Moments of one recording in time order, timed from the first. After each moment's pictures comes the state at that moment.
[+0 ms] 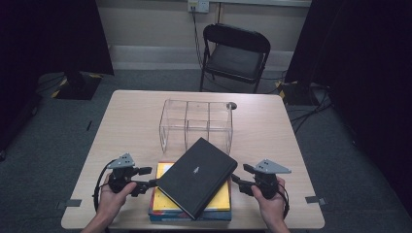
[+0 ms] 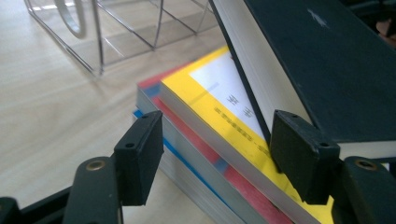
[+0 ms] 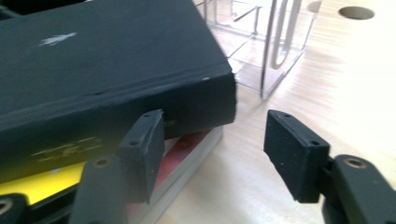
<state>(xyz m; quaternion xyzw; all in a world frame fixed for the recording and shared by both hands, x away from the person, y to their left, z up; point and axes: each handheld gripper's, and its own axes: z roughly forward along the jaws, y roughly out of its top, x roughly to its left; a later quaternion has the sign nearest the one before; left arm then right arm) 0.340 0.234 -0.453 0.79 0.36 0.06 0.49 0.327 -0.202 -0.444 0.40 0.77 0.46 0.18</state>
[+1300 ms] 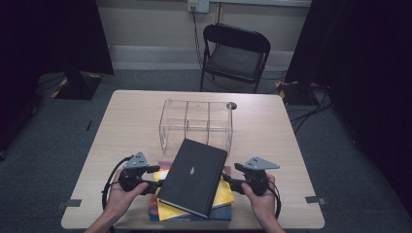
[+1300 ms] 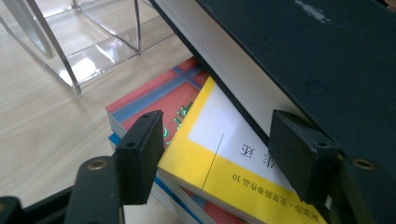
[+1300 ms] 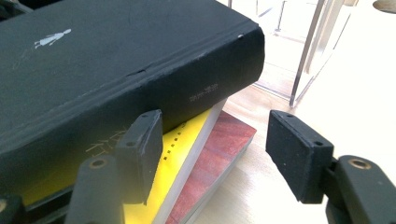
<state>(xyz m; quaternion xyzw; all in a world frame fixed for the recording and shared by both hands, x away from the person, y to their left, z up) 0.340 0.202 -0.447 0.83 0.33 0.07 0.45 0.338 -0.178 -0.447 0.40 0.78 0.46 0.16</state>
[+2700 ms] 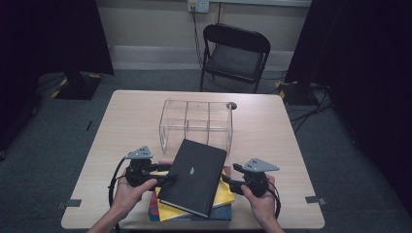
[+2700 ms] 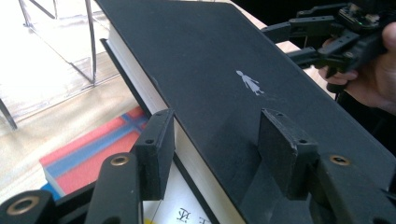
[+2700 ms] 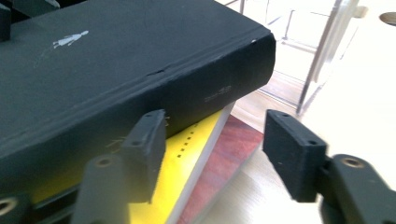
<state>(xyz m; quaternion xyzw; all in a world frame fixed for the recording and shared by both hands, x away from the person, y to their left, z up) 0.344 0.184 -0.424 0.79 0.34 0.00 0.50 0.334 -0.176 -0.446 0.37 0.79 0.46 0.16</state>
